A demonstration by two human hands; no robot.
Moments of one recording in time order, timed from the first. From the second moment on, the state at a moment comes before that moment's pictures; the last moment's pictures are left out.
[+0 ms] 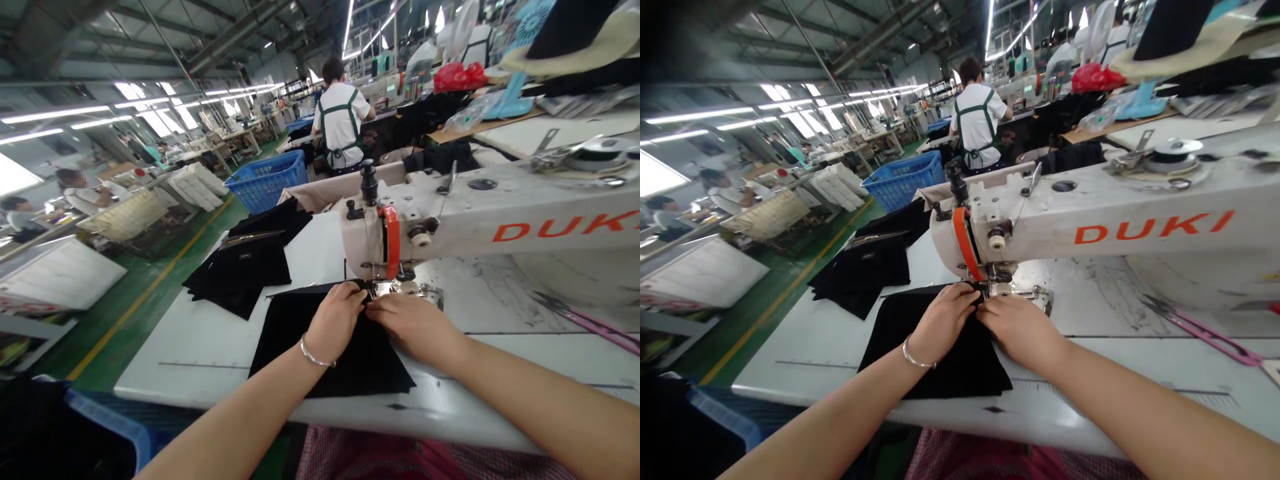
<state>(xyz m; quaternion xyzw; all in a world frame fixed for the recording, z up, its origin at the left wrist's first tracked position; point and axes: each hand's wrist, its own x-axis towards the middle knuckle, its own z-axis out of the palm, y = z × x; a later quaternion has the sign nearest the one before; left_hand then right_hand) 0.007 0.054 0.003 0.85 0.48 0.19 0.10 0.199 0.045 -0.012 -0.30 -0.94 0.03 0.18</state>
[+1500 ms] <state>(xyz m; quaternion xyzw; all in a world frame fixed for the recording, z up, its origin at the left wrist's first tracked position) -0.002 0.071 0.001 0.91 0.35 0.18 0.12 0.208 0.043 -0.016 -0.32 -0.92 0.01 0.23</state>
